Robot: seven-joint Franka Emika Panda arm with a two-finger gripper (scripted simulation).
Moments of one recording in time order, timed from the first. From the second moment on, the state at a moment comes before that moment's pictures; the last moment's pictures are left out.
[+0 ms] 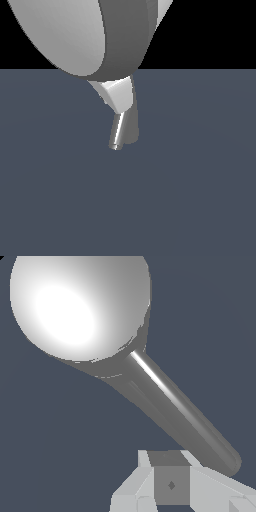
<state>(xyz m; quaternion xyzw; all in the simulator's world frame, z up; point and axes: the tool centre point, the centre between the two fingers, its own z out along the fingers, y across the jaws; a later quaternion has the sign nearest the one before) -0.065 0.060 0.221 -0.85 0.44 -0.28 0.10</state>
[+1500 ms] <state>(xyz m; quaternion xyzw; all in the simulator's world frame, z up) -0.049 -0.013 0.240 -0.65 0.71 -0.22 0.19</state>
